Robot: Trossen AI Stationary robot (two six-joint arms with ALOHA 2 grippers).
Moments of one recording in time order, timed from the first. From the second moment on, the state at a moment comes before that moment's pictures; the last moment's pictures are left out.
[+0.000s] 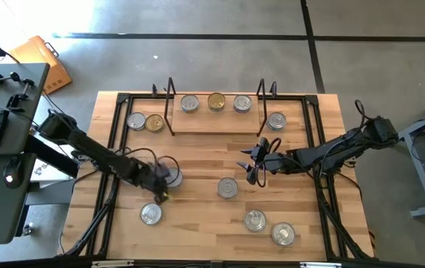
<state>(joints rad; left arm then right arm) -0.44 1.34 0.52 -0.33 -0.16 -0.96 0.20 1.34 0.51 0.33 0.51 0.26</state>
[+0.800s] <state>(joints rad) -0.48 1.35 0.57 -0.47 -0.30 -0.92 0.16 1.34 0.51 0.32 0.51 0.29</state>
